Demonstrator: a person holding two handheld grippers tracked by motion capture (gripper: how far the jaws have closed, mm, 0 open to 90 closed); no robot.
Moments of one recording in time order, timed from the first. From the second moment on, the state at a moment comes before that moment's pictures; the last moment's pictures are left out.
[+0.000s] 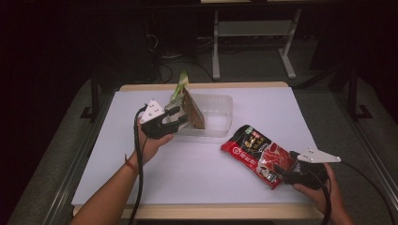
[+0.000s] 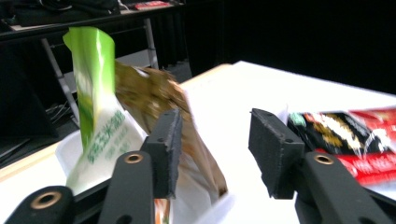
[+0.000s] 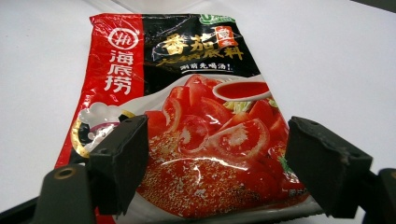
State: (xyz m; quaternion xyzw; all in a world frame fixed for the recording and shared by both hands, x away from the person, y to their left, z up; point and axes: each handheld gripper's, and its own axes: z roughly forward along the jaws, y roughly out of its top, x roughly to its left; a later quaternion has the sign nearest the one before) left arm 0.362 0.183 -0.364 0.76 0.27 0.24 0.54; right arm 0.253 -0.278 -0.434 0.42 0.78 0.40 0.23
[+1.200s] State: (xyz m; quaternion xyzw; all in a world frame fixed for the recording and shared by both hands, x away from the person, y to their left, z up) left arm 0.297 0.215 -0.438 0.84 0.24 0.11 0.47; right arm 0.291 -0.305 -0.452 0.47 0.78 0.40 0.11
